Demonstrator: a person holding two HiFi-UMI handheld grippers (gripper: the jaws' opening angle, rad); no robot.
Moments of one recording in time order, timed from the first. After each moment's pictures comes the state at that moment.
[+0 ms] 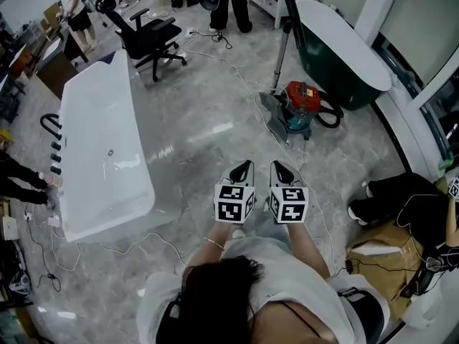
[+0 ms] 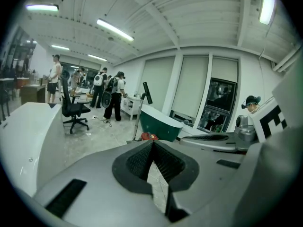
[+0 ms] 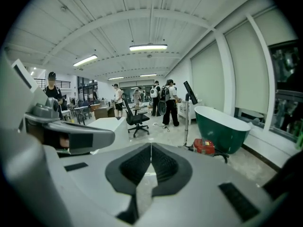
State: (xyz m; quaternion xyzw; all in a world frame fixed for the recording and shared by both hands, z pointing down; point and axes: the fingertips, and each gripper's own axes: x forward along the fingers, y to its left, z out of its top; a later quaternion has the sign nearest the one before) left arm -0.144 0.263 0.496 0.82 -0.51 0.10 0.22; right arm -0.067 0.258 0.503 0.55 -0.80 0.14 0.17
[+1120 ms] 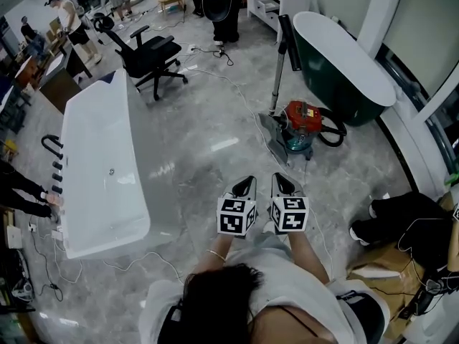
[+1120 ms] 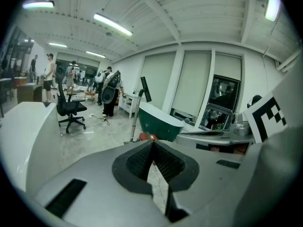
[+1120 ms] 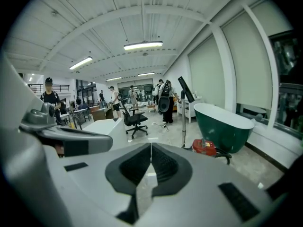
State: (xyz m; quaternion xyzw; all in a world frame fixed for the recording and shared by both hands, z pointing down) left arm -0.096 0.181 0.505 0.82 -0.51 0.11 0.23; right arm -0.022 0.167 0.510 0.54 -0.81 0.17 0.17
